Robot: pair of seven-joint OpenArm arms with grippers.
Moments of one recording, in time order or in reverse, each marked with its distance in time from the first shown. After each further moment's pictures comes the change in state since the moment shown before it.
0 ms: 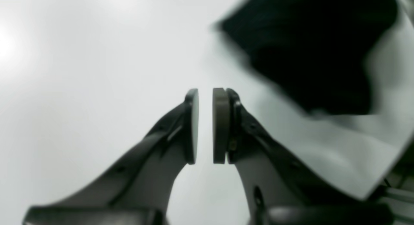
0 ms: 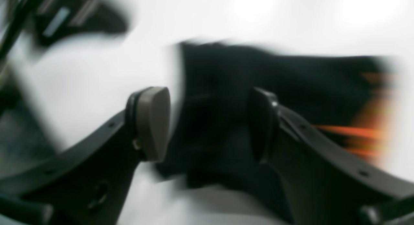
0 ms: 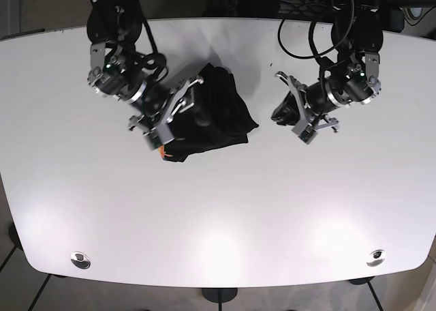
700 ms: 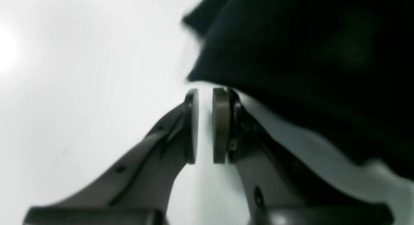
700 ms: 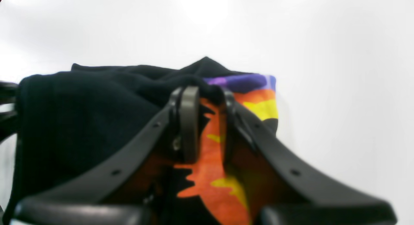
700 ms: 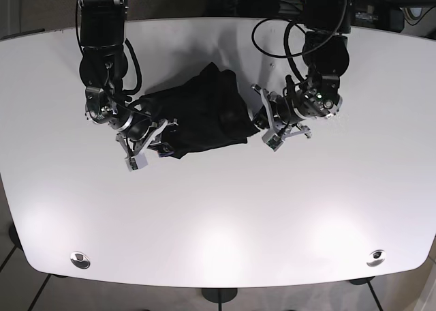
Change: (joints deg) left arm -10.6 7.0 4.4 -25.6 20.9 -0.5 -13.6; right arm 13.5 5.2 -0.5 -37.5 -0.2 0.0 16.5
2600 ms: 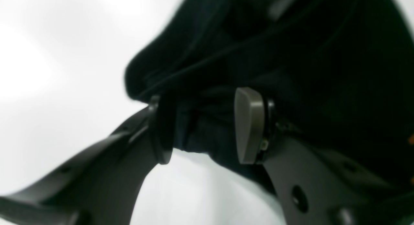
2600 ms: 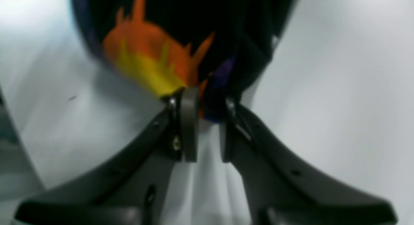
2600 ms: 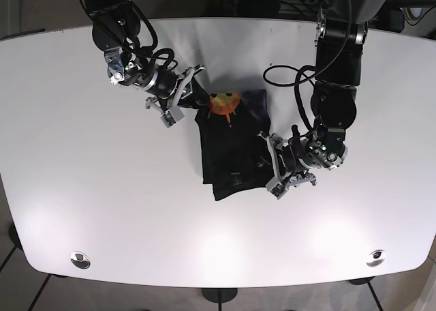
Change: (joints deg) left arm -17.4 -2.7 5.5 -9.9 0.4 0.4 0.5; right arm -13.8 3.0 -16.2 13.0 -0.3 -0.4 4.9
